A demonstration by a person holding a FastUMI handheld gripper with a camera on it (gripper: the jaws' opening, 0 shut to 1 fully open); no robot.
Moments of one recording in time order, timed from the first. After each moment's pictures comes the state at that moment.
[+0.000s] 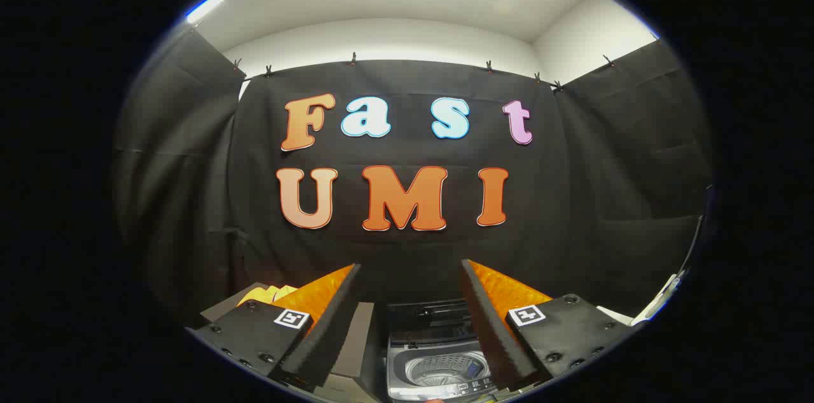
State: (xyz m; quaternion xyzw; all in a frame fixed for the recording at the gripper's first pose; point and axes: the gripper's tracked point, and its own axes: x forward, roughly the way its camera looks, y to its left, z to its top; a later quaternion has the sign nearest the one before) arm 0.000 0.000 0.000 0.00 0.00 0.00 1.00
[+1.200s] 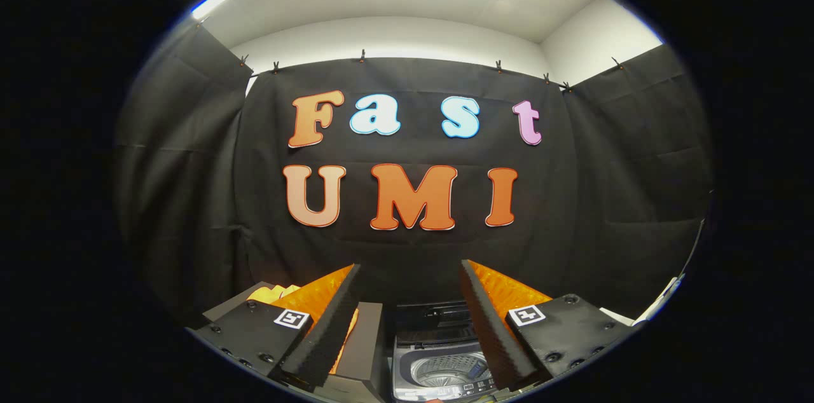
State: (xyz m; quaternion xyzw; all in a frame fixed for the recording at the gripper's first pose) arm 0.016 0.037 -0.004 -0.01 0.01 0.02 1.00
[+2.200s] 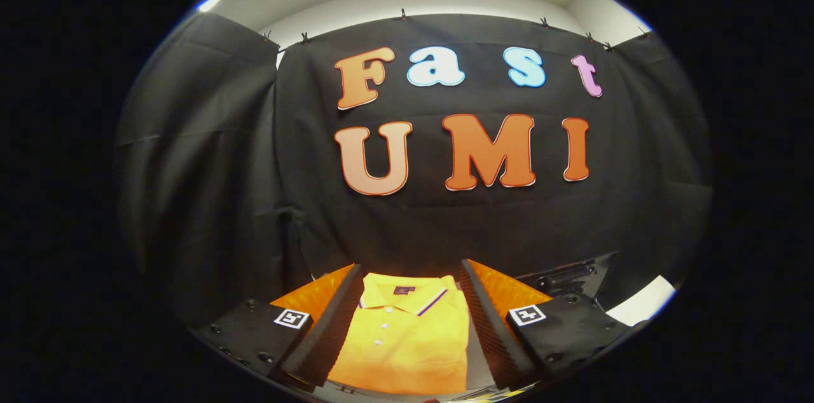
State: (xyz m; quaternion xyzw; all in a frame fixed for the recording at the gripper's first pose) arm 0.103 0.233 -0.103 0.04 0.11 0.11 0.99
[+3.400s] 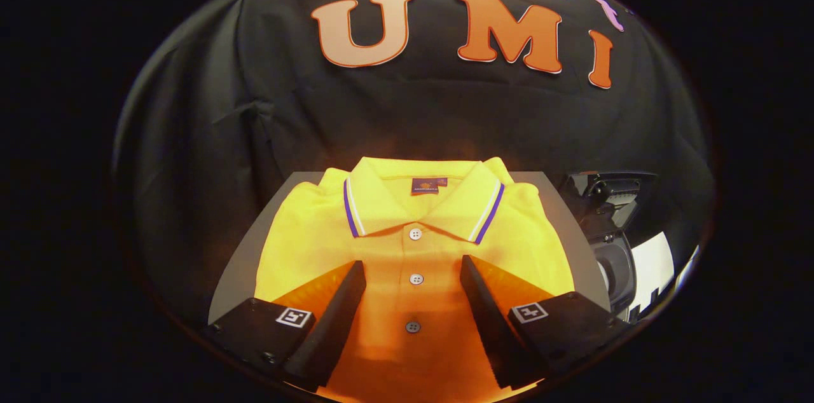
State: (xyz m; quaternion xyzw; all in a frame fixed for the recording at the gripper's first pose) arm 0.165 0.296 -0.285 0.01 0.36 0.07 0.93
